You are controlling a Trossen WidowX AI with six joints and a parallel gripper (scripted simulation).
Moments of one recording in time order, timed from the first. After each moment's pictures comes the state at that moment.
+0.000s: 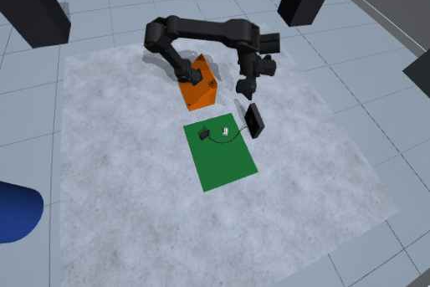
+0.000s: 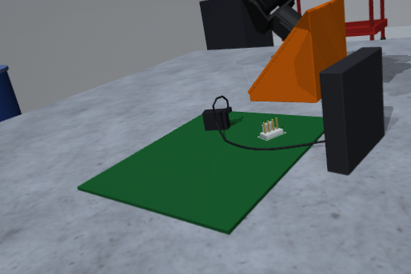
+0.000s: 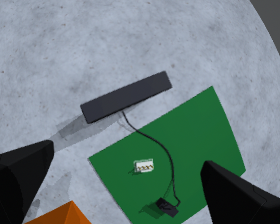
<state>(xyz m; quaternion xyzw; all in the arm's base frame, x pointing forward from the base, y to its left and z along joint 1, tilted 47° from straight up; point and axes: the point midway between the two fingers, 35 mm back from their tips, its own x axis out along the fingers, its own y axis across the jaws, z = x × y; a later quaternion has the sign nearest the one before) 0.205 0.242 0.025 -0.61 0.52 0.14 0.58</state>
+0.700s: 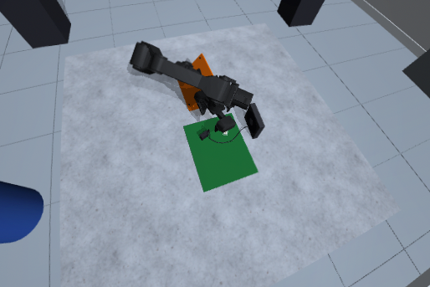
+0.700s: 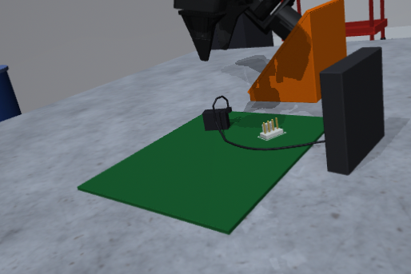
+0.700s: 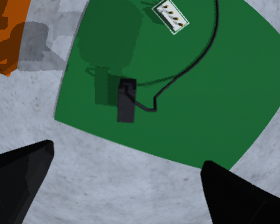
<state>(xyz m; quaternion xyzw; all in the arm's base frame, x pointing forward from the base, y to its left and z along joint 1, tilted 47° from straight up) 0.254 0.056 0.063 -0.77 0.58 0.26 0.10</state>
